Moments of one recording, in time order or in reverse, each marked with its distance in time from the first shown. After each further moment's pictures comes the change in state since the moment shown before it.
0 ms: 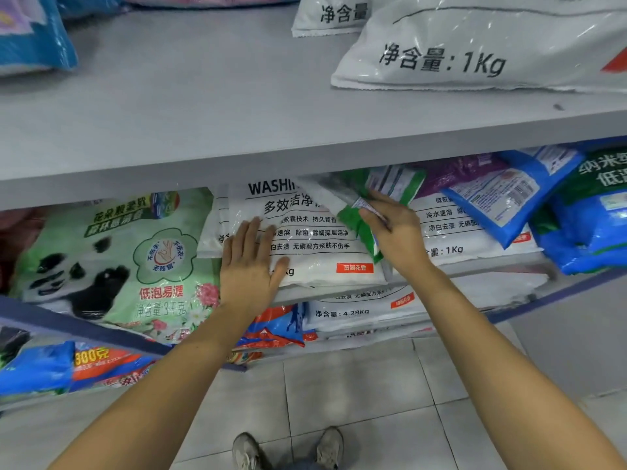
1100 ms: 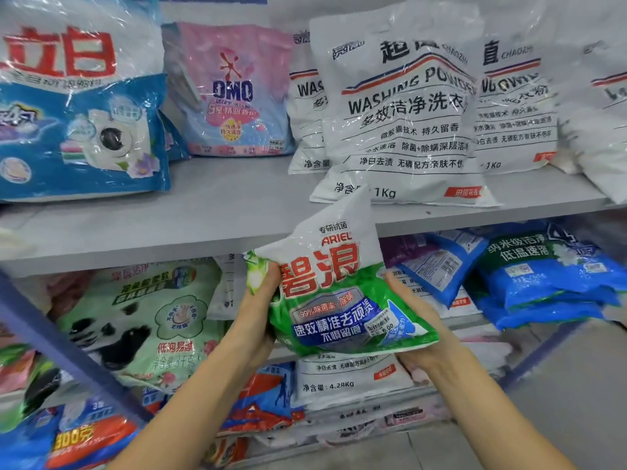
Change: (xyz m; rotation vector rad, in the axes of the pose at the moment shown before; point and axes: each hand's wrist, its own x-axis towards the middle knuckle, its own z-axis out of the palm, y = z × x) left_hand -0.040 0.090 -0.189 -1.862 -0.175 -0.446; right_hand -0.087 -0.125 -0.100 1.348 -0.330 0.500
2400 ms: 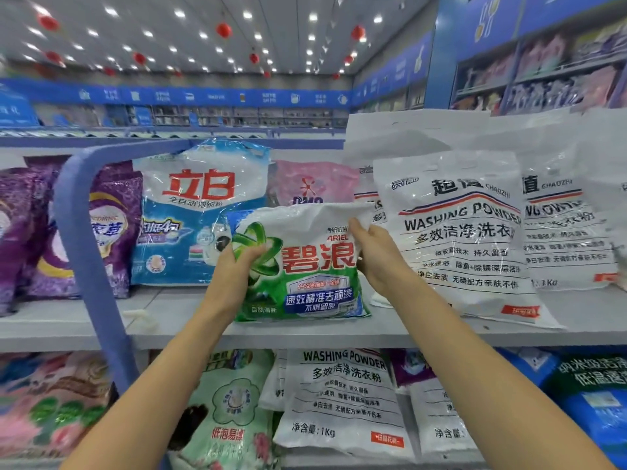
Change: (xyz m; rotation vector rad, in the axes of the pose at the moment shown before) left_hand 0.019 0.173 -0.041 0.412 0.273 0.710; right_hand 0.122 -0.088 0.179 -0.609 0.082 -0.396
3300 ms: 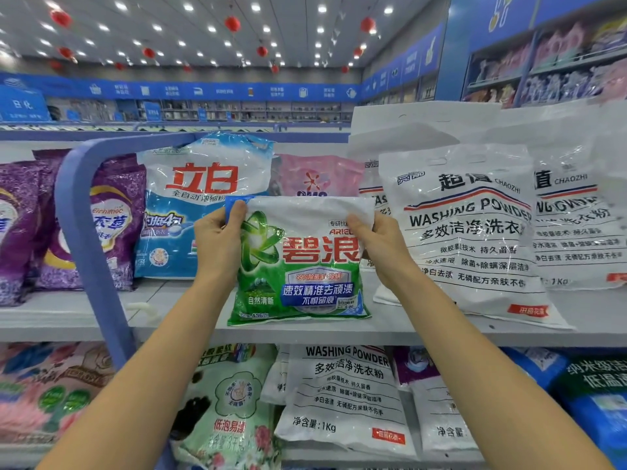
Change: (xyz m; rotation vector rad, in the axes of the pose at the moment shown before) left_hand 0.035 0.007 -0.003 -0.023 0.260 0.076; right_hand 0.008 0.005 -0.010 -0.129 -0.034 -0.208
